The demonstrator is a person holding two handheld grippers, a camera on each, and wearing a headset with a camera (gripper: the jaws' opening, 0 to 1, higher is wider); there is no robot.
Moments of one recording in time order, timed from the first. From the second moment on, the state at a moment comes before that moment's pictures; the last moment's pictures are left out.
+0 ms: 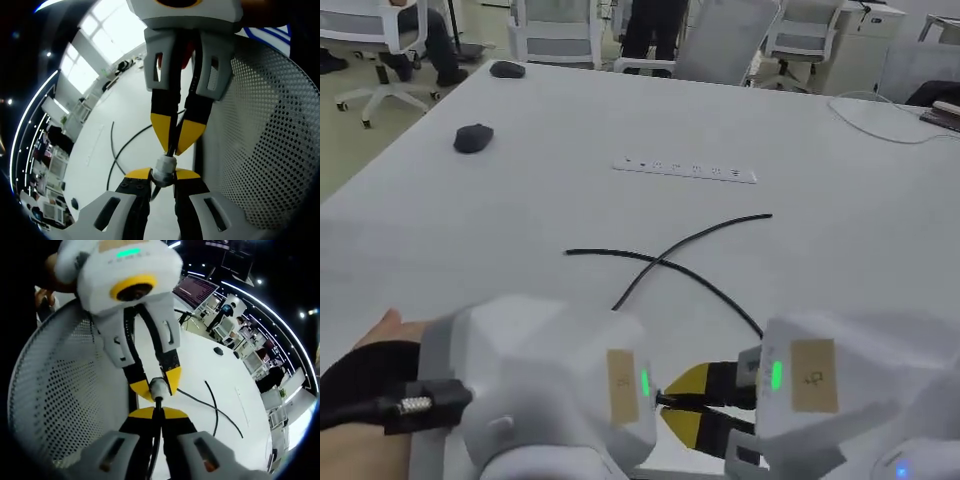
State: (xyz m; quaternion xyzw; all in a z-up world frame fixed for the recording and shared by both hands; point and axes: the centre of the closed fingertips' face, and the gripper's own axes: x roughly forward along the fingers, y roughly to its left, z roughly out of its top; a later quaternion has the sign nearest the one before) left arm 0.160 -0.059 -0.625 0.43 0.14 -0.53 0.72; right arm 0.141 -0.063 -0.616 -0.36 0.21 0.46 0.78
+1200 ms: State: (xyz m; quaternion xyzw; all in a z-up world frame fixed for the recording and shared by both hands) left arm 0.170 -0.048 -0.627 0.46 0.15 -0.50 0.72; right arm 0.151 -0.053 -0.616 -0.37 0.24 0.45 0.78
